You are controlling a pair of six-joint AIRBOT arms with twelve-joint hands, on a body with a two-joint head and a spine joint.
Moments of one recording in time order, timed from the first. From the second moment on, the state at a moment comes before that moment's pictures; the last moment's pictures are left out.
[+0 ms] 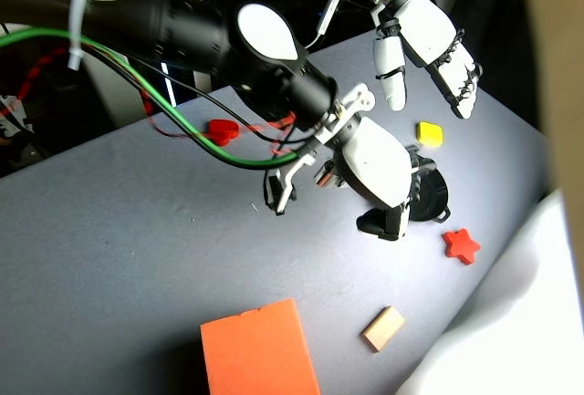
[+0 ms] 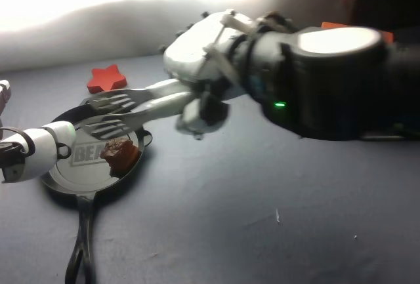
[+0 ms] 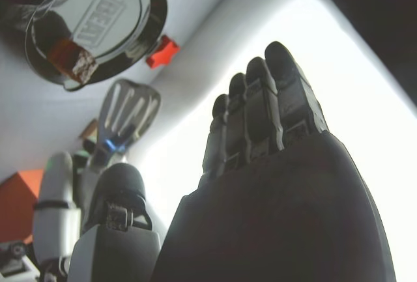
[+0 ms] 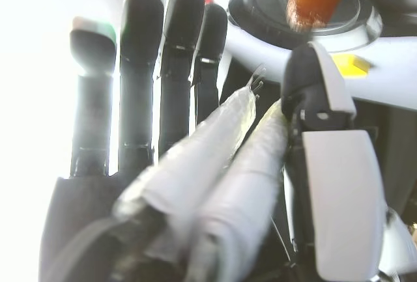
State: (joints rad) left arm 0.48 -0.73 0.48 -1.55 -1.27 2.07; right arm -0.12 -1.48 1.14 -1.37 -0.52 0.20
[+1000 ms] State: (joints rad) left arm 0.37 -0.80 0.38 -1.56 -1.25 2.18; right arm -0.55 -1.26 0.99 -2.45 -0.59 0.96
